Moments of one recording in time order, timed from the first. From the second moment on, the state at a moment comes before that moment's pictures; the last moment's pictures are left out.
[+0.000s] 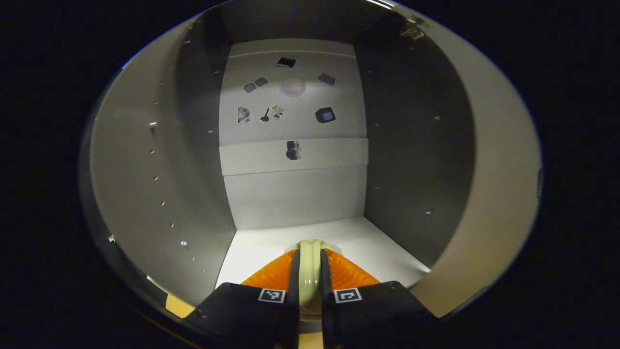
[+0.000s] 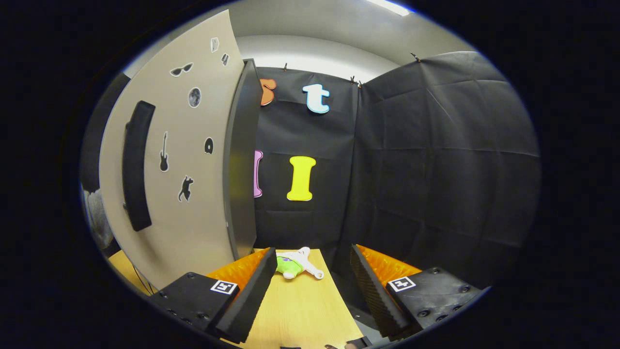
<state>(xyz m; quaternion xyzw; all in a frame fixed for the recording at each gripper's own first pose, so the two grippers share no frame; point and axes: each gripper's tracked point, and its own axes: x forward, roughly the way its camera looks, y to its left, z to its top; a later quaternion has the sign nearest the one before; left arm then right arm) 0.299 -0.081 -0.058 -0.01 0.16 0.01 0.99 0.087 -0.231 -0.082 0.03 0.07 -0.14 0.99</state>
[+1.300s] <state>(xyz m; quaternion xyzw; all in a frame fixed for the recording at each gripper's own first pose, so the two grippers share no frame) -0.026 -0.178 -0.293 -0.06 0.19 0.08 0.98 0.036 -0.136 -0.113 0.05 0.15 0.03 0.99</state>
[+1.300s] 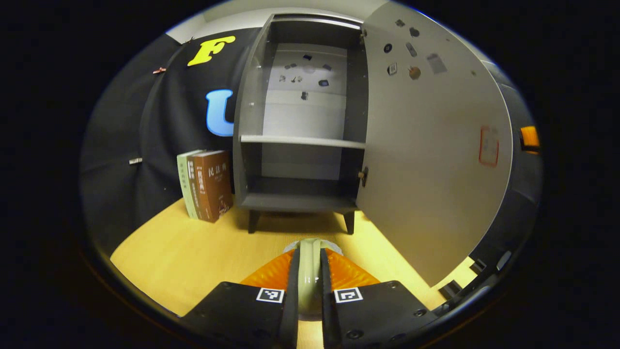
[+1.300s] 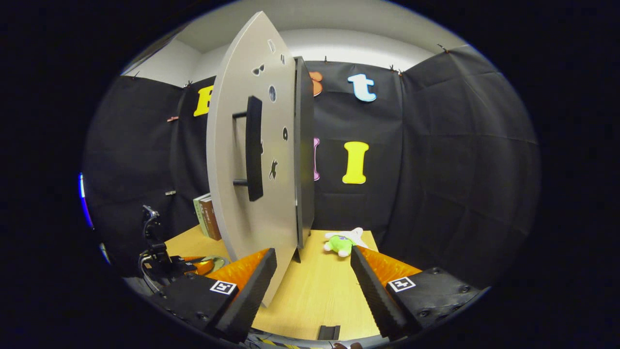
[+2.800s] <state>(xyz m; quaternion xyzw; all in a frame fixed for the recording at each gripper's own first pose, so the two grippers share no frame) -0.075 -0.182 -0.197 0.04 0.08 0.12 0.99 0.062 -0.116 -0.160 0.06 0.20 0.13 0.97</state>
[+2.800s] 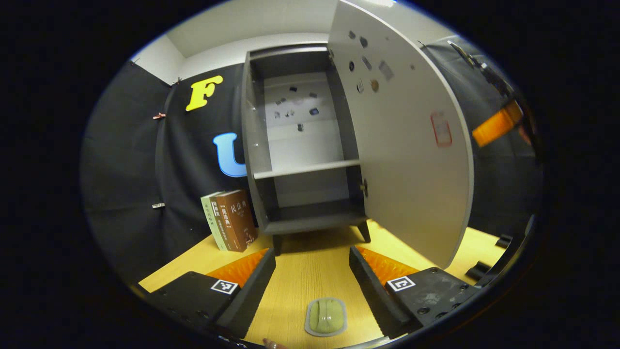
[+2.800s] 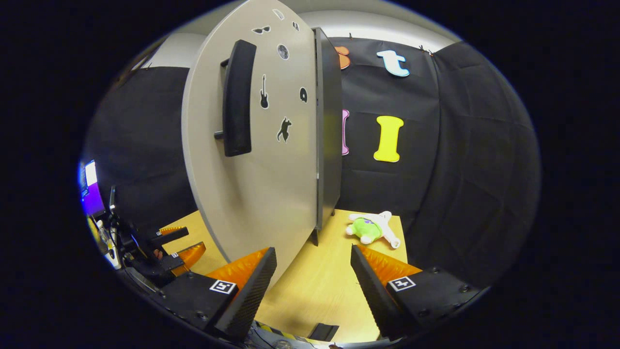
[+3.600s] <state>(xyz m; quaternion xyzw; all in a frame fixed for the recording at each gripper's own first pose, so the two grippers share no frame) -0.121 -0.174 -0.045 0.01 0.03 0.18 0.98 0.075 -0.054 -0.084 0.15 0.09 0.24 0.95</state>
